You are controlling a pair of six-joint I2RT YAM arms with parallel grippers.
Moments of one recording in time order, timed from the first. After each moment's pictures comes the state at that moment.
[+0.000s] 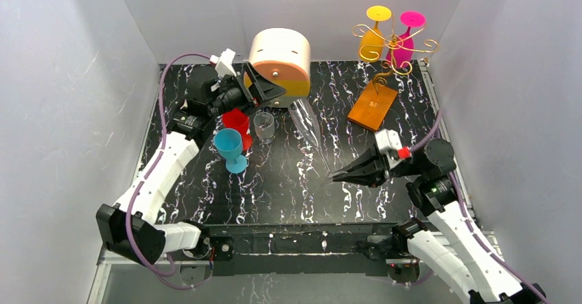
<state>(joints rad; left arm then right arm) -0.37 1.24 1.23 -0.23 0.50 -0.90 0.47 0.66 0.66 0.27 -1.25 0.23</state>
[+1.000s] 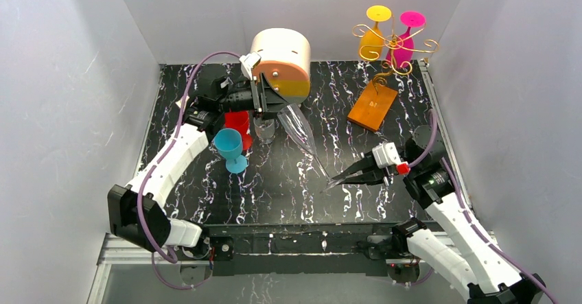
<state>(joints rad) -0.39 1.35 1.22 -0.05 0.96 -0.95 0.47 0.72 0.71 0.10 -1.45 -0.25</state>
